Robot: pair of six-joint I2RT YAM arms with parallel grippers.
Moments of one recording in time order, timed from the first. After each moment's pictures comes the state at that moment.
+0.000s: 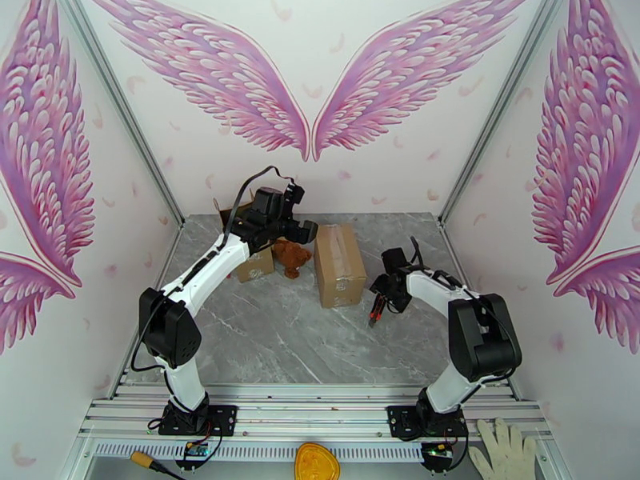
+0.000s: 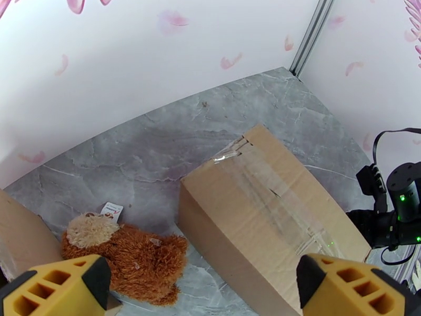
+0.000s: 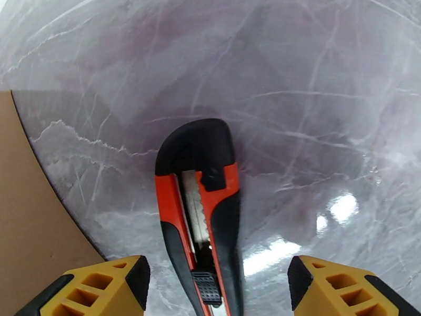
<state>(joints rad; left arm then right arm) -0.48 1.84 1.77 -0.50 0.16 -0.07 0.16 1.69 1.02 -0.58 0.07 0.84</state>
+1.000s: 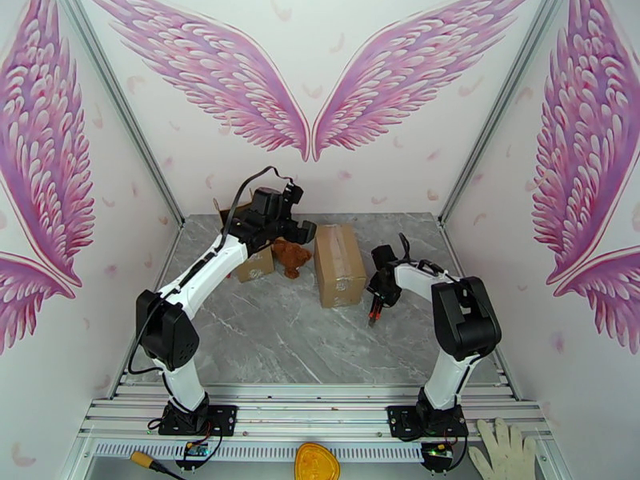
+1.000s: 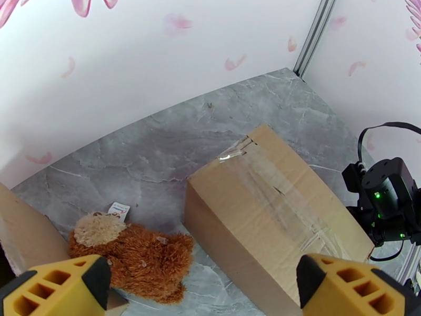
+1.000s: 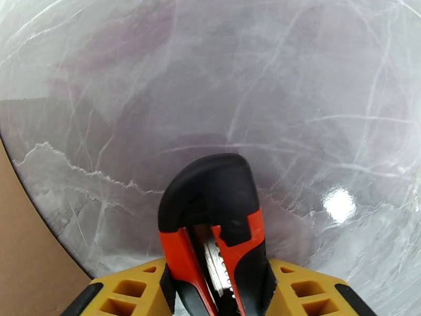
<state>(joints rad) -0.48 1.81 1.75 -0.50 0.14 -0.05 0.20 1.84 1.13 -0.59 0.12 0.87</state>
